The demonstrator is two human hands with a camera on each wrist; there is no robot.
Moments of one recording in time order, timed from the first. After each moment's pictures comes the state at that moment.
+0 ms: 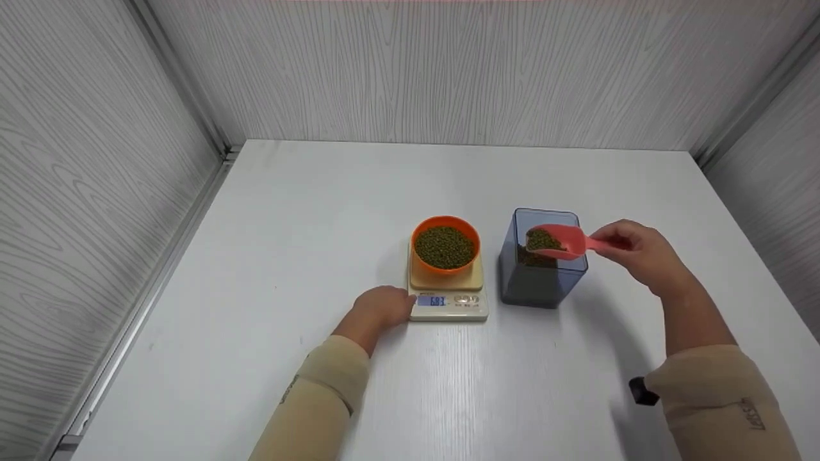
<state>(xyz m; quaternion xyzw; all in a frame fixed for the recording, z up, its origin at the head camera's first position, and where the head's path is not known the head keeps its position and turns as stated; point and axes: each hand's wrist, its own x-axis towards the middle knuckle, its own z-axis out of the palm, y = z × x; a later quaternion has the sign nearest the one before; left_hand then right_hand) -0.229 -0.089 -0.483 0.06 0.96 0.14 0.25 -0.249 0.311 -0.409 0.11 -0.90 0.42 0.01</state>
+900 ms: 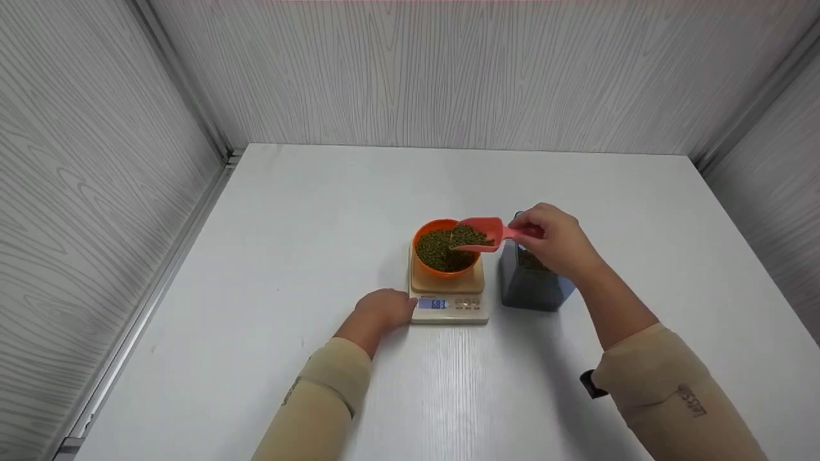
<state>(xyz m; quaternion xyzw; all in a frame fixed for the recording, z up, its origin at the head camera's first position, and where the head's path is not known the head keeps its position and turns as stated) -0.230 -0.089 -0.482 0.06 0.95 0.14 0.25 -0.258 0.187 -0.378 0.16 -0.92 0.34 0.01</state>
